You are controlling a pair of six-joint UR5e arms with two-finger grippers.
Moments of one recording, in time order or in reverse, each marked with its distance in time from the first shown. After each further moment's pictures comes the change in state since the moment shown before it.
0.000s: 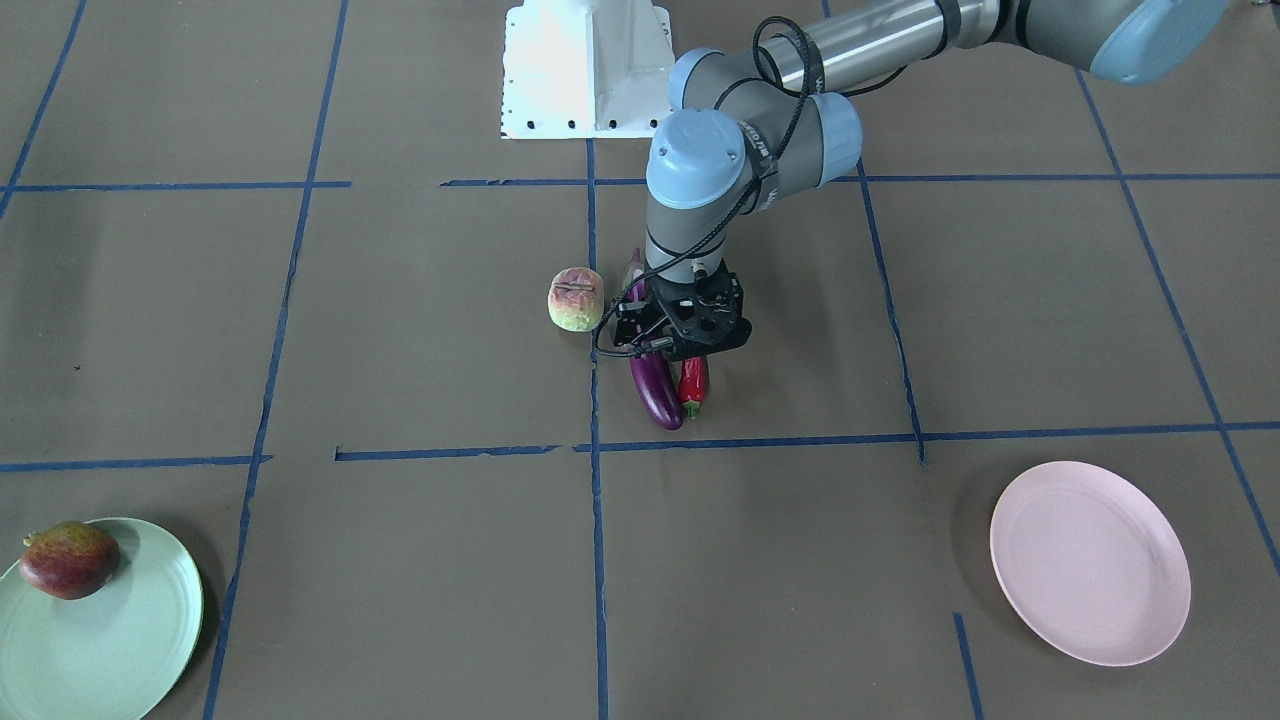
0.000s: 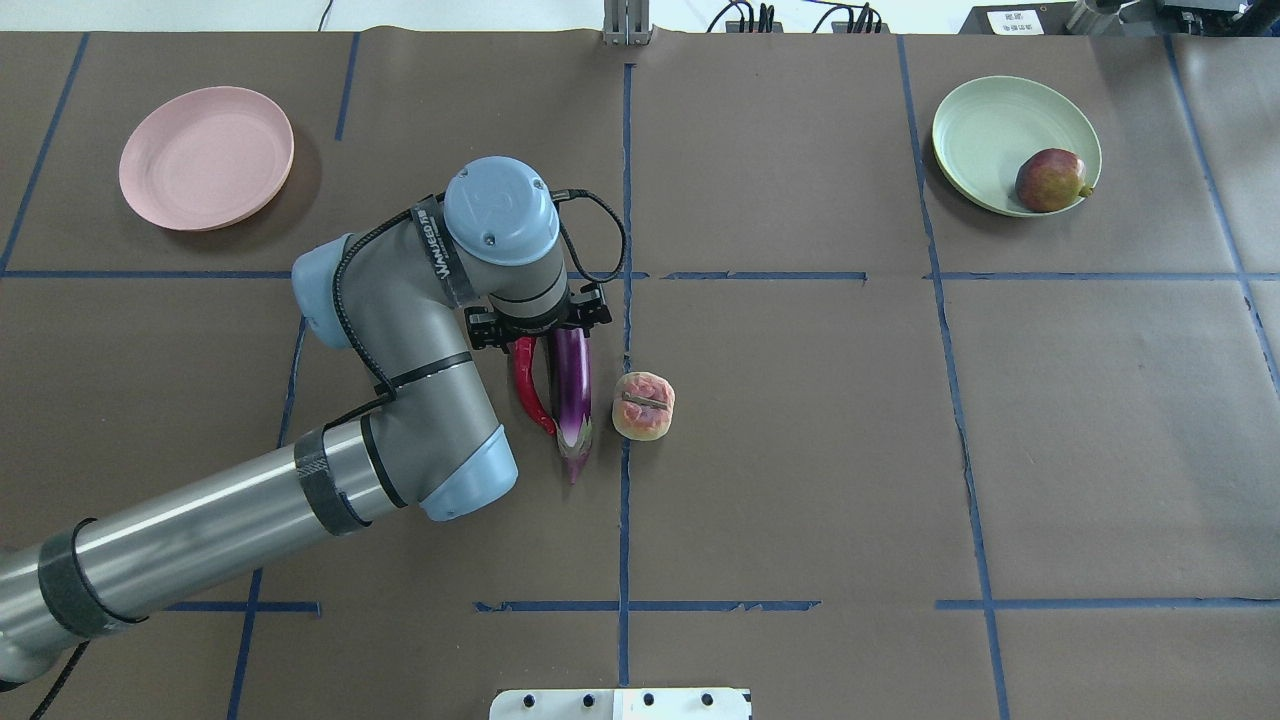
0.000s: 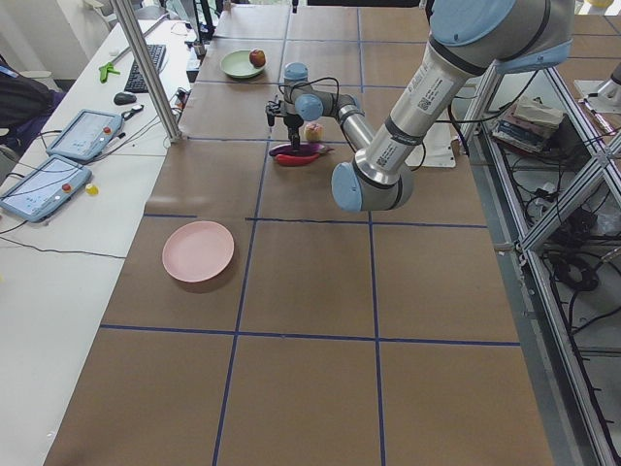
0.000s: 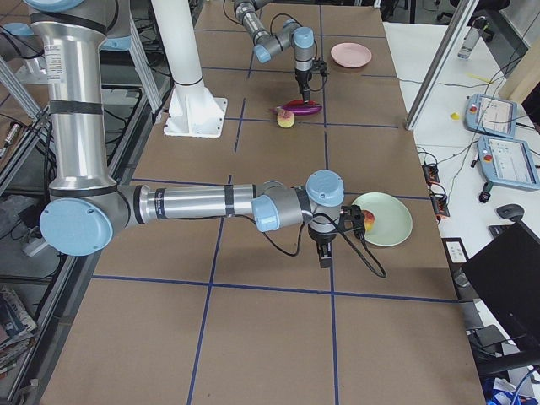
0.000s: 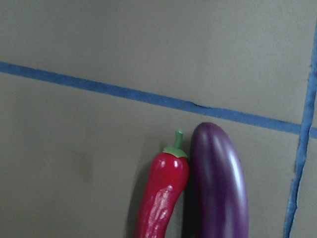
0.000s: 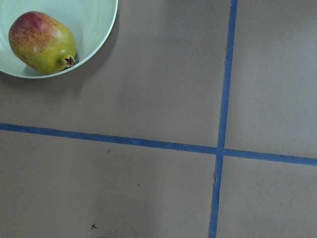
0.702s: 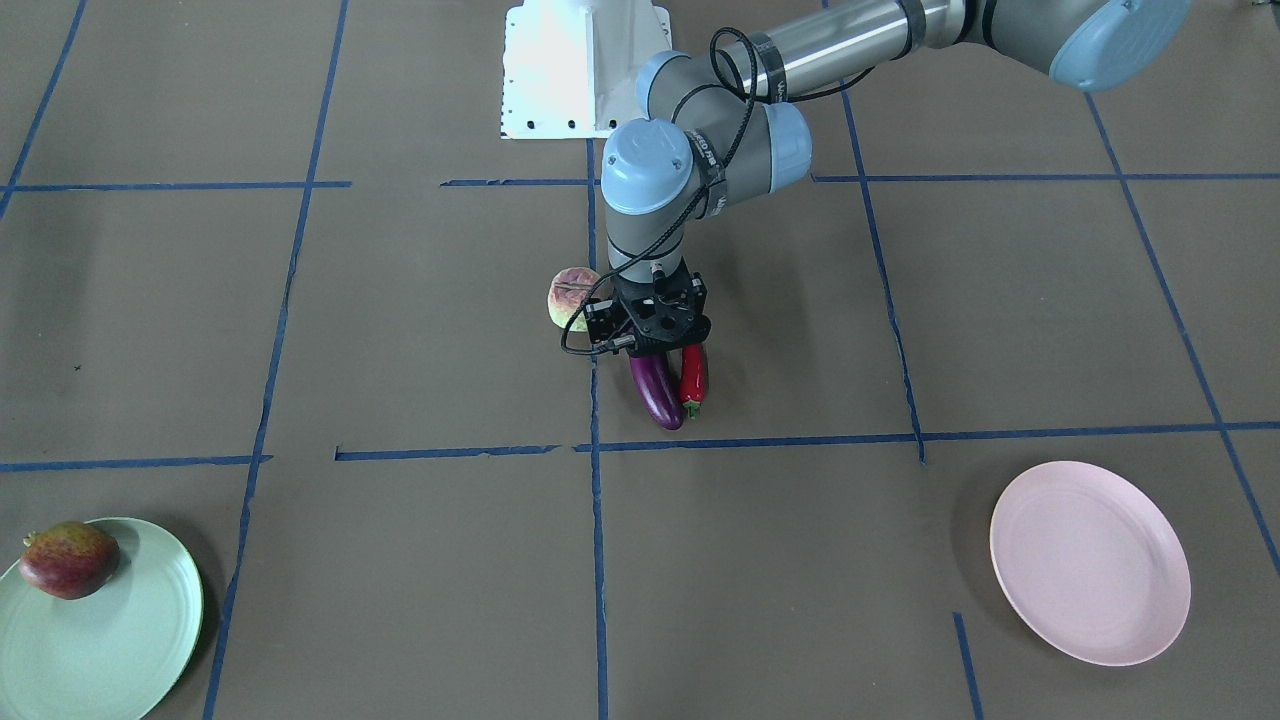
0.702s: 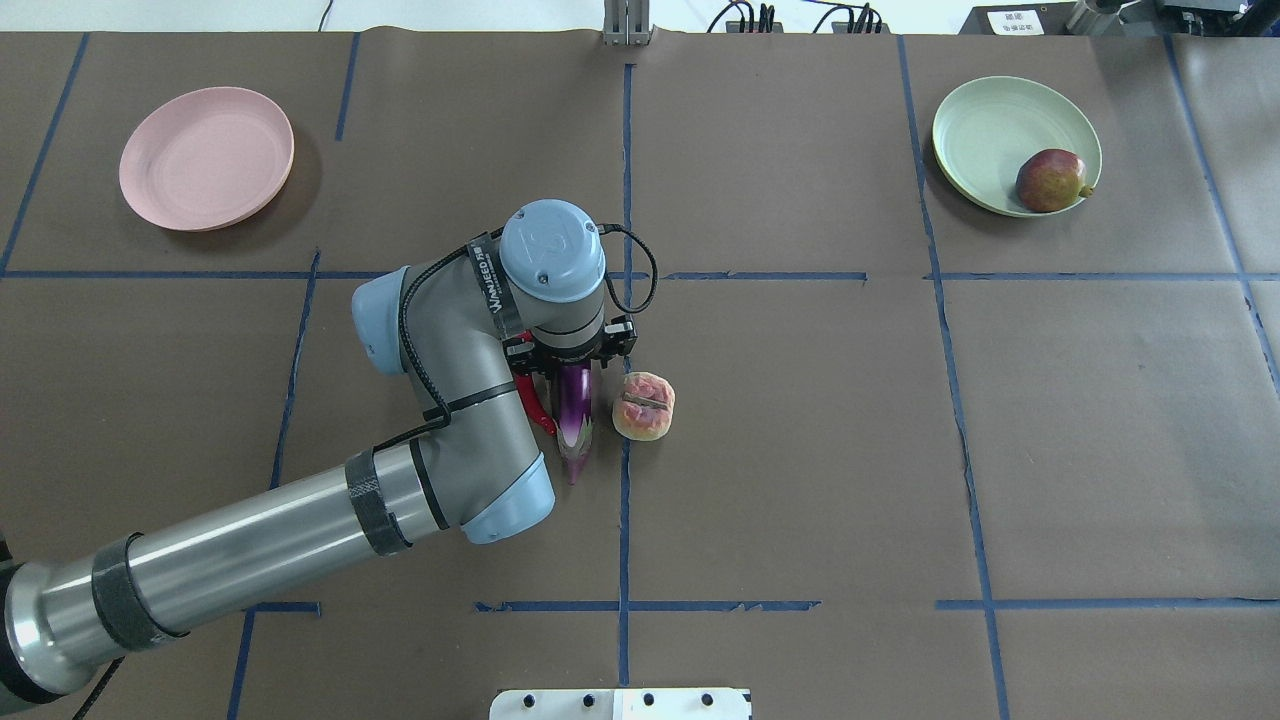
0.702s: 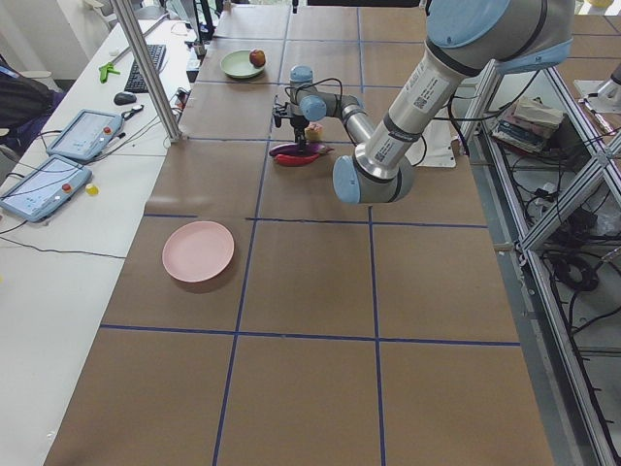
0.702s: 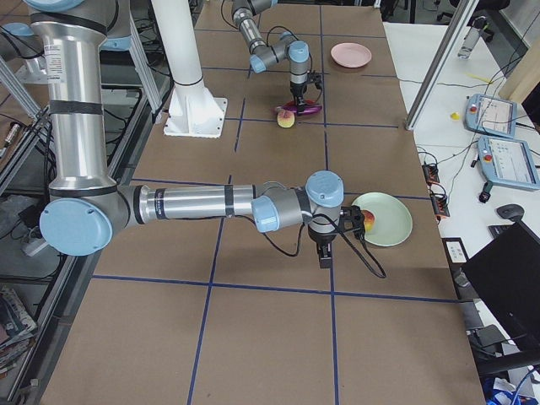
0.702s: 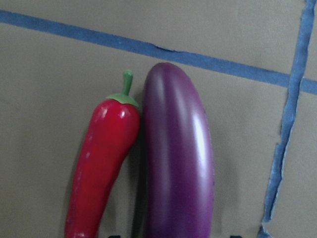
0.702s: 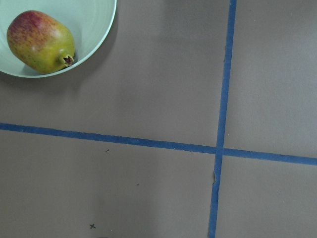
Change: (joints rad) left arm 0.040 -0.037 0.090 -0.058 0.009 -0.032; right arm 0.000 -0.001 -0.002 0.001 -0.001 0.000
